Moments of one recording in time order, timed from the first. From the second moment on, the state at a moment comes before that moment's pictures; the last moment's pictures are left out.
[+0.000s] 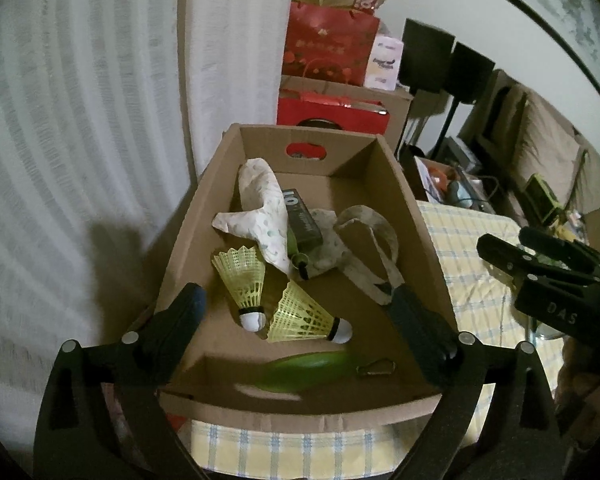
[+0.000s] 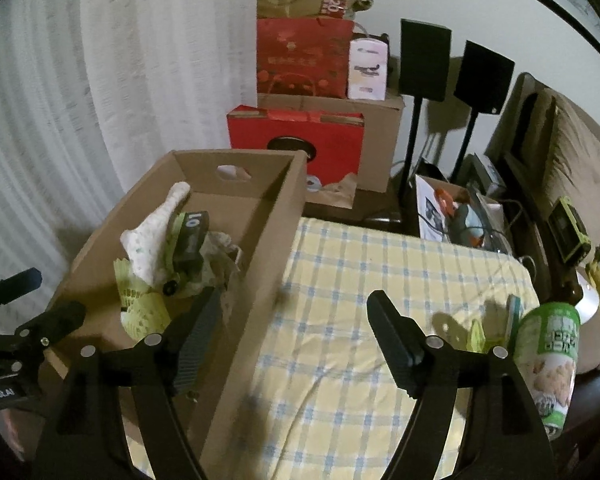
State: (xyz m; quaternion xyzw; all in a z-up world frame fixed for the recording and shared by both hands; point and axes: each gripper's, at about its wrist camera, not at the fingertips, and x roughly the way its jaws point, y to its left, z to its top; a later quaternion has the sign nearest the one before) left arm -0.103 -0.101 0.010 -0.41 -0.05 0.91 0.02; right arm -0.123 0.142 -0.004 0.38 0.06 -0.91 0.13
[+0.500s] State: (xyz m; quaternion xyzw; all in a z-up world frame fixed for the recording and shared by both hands) left arm -0.073 -0.074 0.017 -0.38 -0.03 0.92 0.04; right arm -0.085 0.174 -0.005 0.38 0.05 -0.92 0.12
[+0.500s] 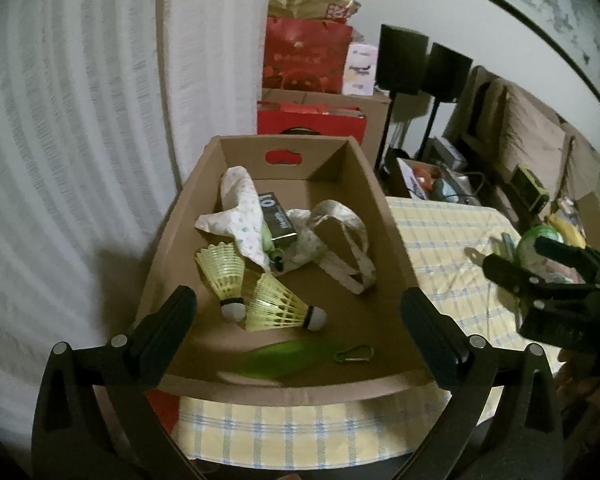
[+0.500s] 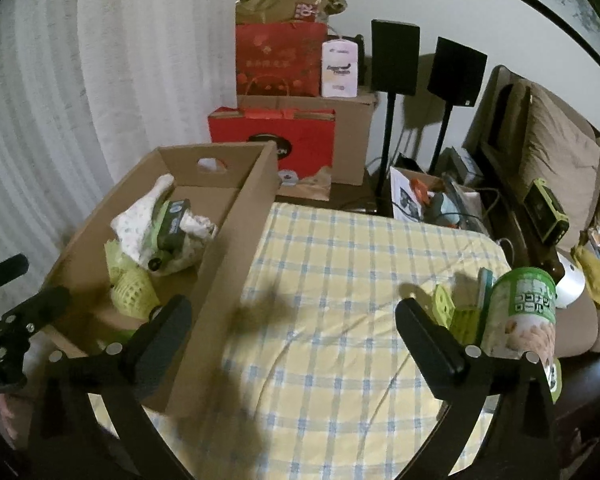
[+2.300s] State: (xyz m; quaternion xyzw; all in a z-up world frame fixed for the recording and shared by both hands) left arm -0.079 0.110 -0.009 -0.42 -0.08 0.88 0.22; right arm -0.038 0.403 -0.012 0.37 -0.08 -0.93 -0.02
